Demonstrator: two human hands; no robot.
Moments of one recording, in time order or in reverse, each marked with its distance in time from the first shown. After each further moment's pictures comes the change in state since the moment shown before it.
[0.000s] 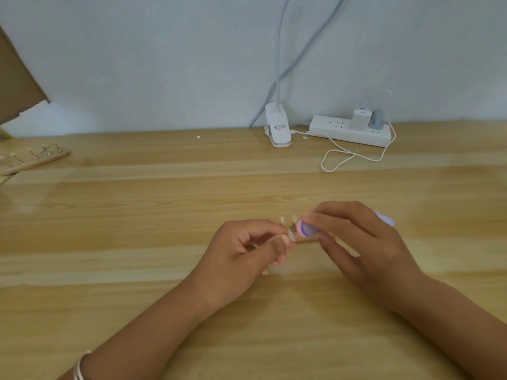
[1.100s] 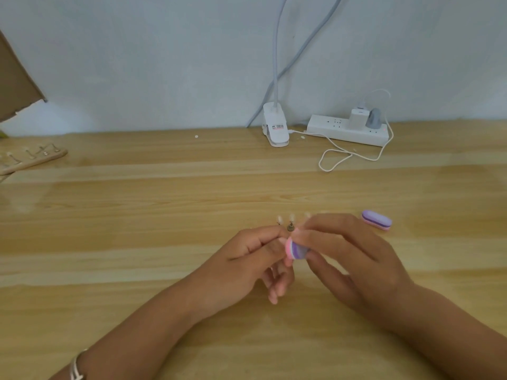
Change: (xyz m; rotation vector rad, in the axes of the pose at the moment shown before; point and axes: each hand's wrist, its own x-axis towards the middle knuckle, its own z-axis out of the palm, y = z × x) left_hand -0.003 0.009 0.002 -0.134 -0.293 -0.084; right_hand -0.006 -0.010 0.007 0.134 0.063 -0.131
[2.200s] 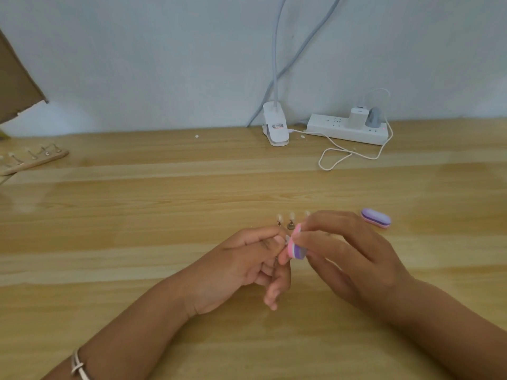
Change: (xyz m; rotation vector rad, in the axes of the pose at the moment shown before) left_hand -0.001 -0.002 -0.006 -0.217 -0.155 -0.048; right_hand 0.005 -0.003 -0.002 -0.063 0.000 -0.063
